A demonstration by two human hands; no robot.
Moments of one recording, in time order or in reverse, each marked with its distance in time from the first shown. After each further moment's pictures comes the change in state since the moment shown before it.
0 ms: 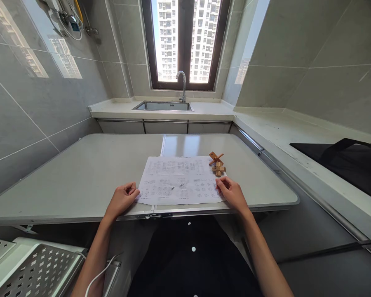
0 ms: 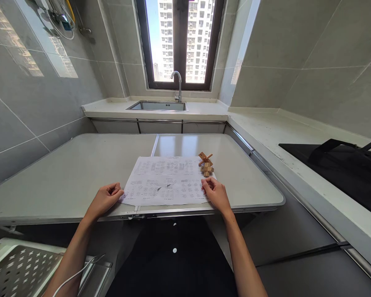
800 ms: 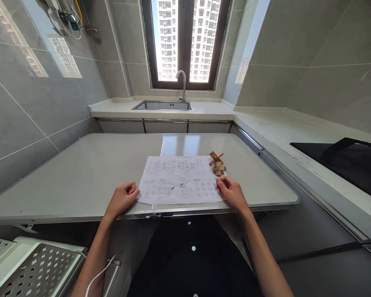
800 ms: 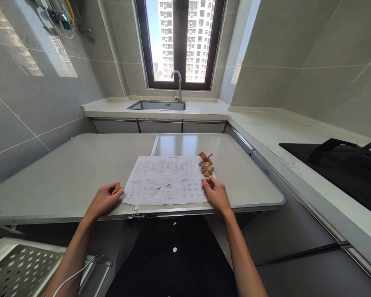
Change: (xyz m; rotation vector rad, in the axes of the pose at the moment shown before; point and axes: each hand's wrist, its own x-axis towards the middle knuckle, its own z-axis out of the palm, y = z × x) left_hand 0.001 -0.002 0.001 0.007 0.005 0.002; right_hand 0.000 0.003 0.000 0.014 -0.006 -0.011
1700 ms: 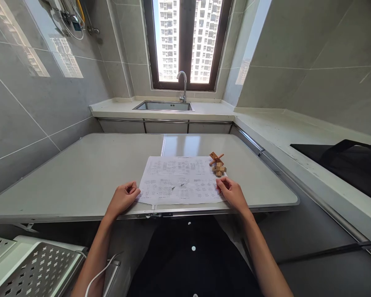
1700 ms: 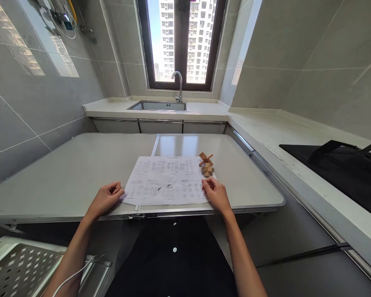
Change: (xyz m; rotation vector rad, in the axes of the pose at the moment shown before) left_hand 0.000 -0.003 0.000 -0.026 -0.012 -0.006; right_hand 0.000 -0.003 0.000 -0.015 -0.001 0.013
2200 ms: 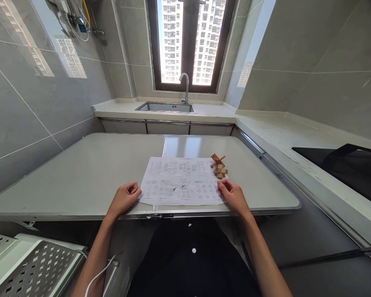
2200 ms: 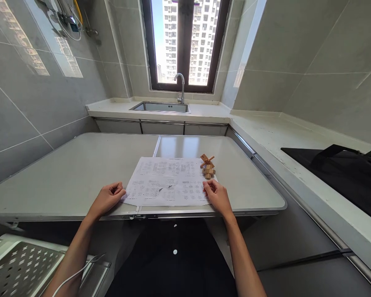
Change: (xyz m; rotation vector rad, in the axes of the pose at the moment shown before) left_hand -0.001 0.000 0.000 -0.018 0.000 0.007; right_hand -0.001 -0.003 0.000 -0.030 -0.011 -0.001
